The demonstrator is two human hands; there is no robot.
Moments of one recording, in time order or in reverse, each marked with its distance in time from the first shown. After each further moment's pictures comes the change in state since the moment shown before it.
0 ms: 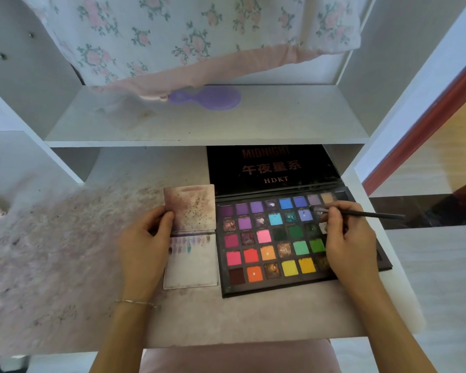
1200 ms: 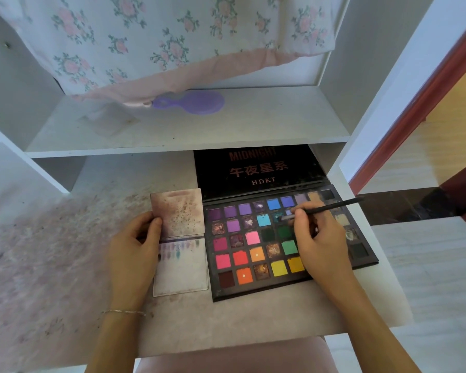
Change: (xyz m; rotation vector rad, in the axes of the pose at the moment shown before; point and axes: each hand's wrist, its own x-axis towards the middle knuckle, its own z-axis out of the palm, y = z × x) left_hand -0.002 0.002 0.000 0.075 -0.043 0.025; right_hand -0.007 -0.022 0.008 0.089 -0.145 0.017
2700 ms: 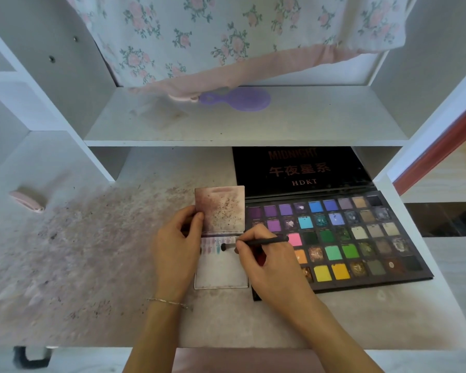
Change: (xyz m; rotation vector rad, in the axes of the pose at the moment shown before) left_hand 0.002 -0.005 0.000 -0.085 0.024 0.049; right_hand -0.028 -0.038 0.092 -0.060 -0.400 -0.087
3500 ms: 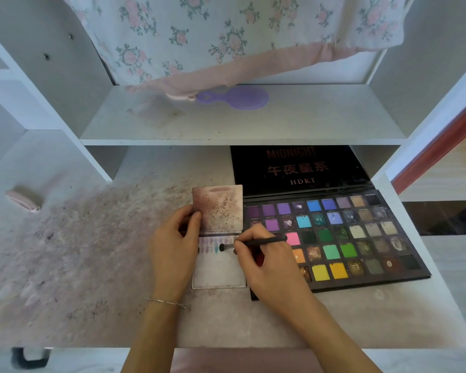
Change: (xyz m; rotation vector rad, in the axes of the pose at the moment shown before) left_hand 0.000 0.001 0.001 0.015 0.002 -0.018; right_hand 0.000 0.002 0.001 0.005 0.007 -0.019
